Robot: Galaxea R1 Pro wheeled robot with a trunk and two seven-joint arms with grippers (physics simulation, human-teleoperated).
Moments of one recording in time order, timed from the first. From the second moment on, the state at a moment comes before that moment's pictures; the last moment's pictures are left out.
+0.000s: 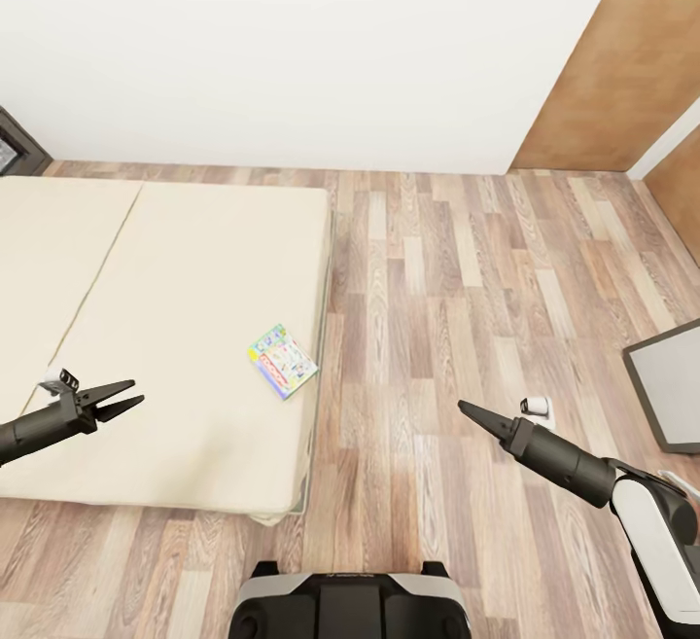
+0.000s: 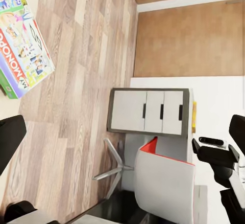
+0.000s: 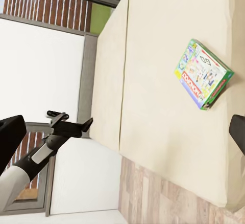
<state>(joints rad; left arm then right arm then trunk) -0.74 0.55 0.39 -0.62 0.17 0.80 -1.57 -0.28 -0.22 -0.19 -1.58 -0.84 0.87 0.78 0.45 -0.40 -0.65</state>
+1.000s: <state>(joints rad) -0.74 0.55 0.39 -0.62 0.17 0.80 -1.57 -0.28 -0.22 -0.19 -1.57 -0.84 0.87 0.78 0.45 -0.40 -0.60</state>
